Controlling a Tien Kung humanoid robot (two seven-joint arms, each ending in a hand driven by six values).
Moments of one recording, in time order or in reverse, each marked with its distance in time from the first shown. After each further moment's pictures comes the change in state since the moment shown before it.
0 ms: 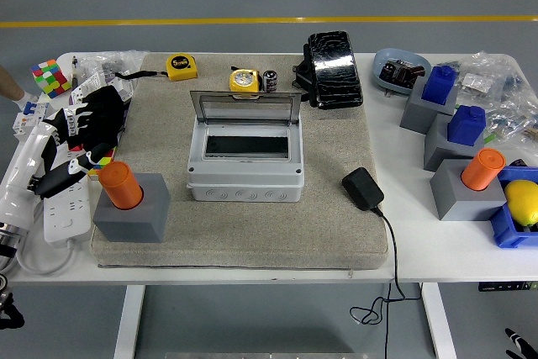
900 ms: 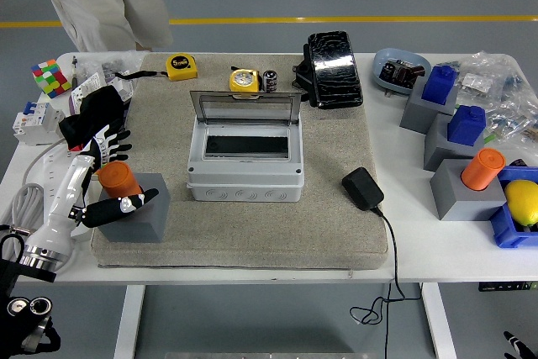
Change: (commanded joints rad) left arm -0.016 -0.082 0.112 0.064 0.026 0.116 -0.001; right arm -0.010 0.008 0.016 0.003 -0.007 0.001 0.006
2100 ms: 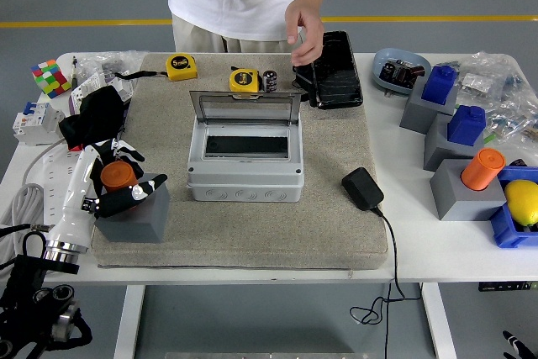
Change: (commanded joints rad) left arm -0.072 -0.069 0.060 0.068 -0.209 0.005 -0.091; right arm 0.003 0.000 -0.018 -0.001 0.011 -0.004 0.001
